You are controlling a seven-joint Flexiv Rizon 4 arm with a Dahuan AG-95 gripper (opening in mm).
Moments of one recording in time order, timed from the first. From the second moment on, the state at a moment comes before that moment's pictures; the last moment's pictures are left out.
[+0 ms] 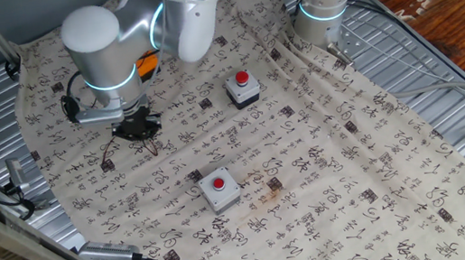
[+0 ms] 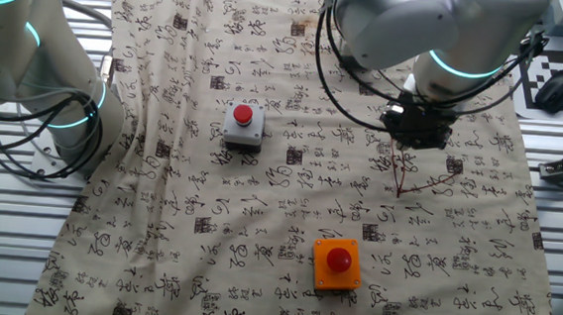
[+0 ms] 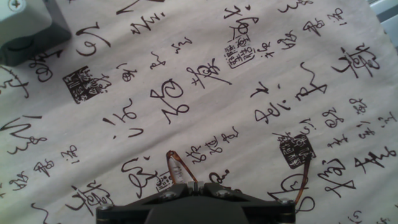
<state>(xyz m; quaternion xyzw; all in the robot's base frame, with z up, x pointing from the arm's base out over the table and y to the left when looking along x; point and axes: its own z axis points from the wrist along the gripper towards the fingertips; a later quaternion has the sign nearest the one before) 0.584 0.007 0.038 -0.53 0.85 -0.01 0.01</state>
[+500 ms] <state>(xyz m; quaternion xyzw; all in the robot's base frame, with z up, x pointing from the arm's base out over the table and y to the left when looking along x) 0.583 0.012 0.034 -0.53 0.85 -0.01 0.01</state>
